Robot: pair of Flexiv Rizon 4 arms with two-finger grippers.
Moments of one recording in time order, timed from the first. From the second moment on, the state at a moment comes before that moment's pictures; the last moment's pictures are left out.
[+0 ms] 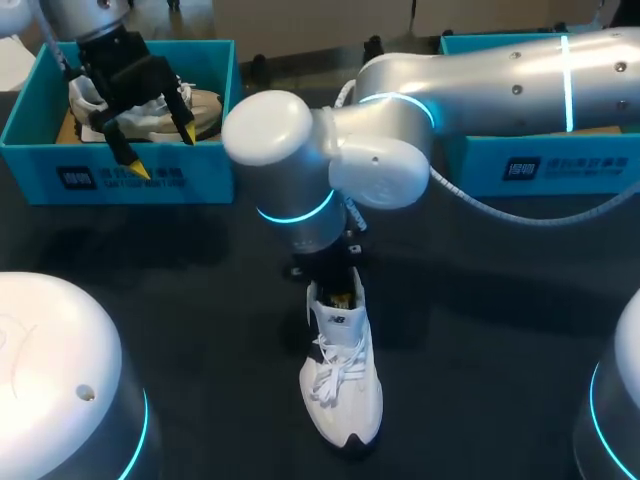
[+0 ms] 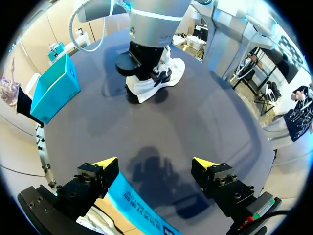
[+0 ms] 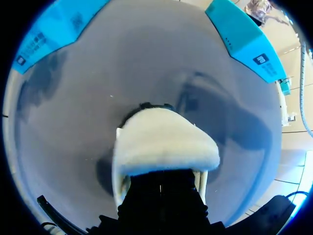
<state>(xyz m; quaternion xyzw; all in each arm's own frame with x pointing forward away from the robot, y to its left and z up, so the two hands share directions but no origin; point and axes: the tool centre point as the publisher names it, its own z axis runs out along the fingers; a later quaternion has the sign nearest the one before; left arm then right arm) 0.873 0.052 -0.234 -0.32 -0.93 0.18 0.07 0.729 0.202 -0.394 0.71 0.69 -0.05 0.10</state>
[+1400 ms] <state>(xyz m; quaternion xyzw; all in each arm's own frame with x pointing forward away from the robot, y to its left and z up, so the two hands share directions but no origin) 0.873 0.052 -0.234 -0.32 -0.93 0.18 0.07 0.726 0.210 -0.370 0.72 0.69 0.02 -0.02</state>
